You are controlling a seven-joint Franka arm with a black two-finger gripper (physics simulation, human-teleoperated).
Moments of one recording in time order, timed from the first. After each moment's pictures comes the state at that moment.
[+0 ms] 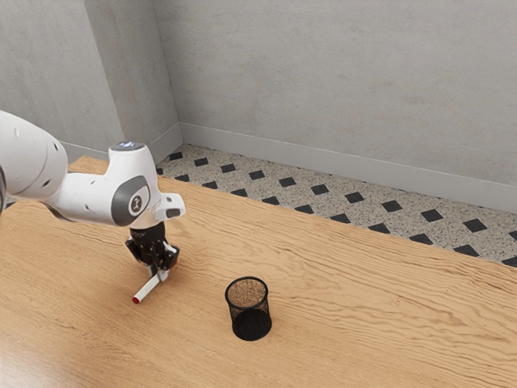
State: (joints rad) arm -0.09 0.33 0.23 -2.14 -0.11 2.38 0.15
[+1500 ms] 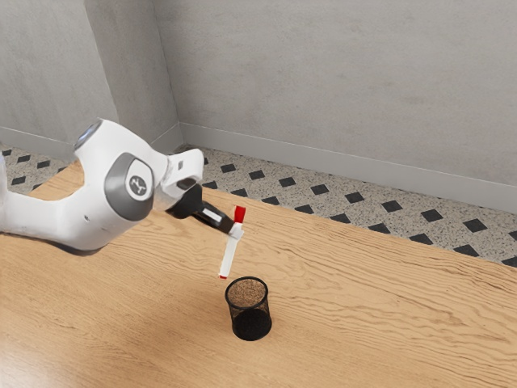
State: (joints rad) arm -0.62 -0.13 0.41 -2.39 -0.76 2.73 0.74
